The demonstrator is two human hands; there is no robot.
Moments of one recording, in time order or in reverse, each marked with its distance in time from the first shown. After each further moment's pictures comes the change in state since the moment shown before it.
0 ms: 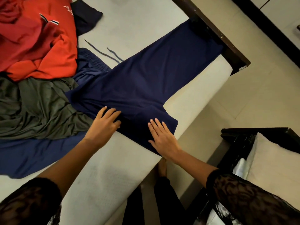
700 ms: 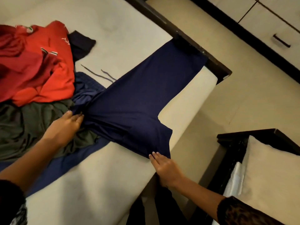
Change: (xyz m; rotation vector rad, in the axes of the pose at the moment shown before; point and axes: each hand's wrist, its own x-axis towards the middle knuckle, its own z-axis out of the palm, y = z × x) left_hand -0.005 -0.097 -0.063 0.062 -0.199 -0.072; right_hand -0.057 -0.016 -0.029 0.164 -0.029 -0.071
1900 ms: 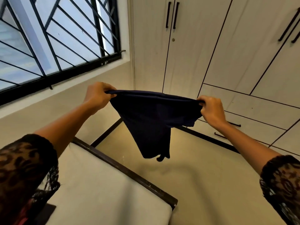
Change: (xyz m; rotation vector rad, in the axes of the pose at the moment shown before) left_hand 0.438 0.098 -0.655 -0.756 0.606 -0.222; right_hand 0.107 0.511 -0.640 0.058 0.837 0.701
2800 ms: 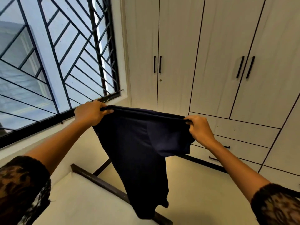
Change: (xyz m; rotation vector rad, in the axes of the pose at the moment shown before) left_hand -0.097 0.119 -0.100 0.575 0.048 0.050; right_hand -0.071 -0.040 -0.153 0.148 -0.006 -0.021
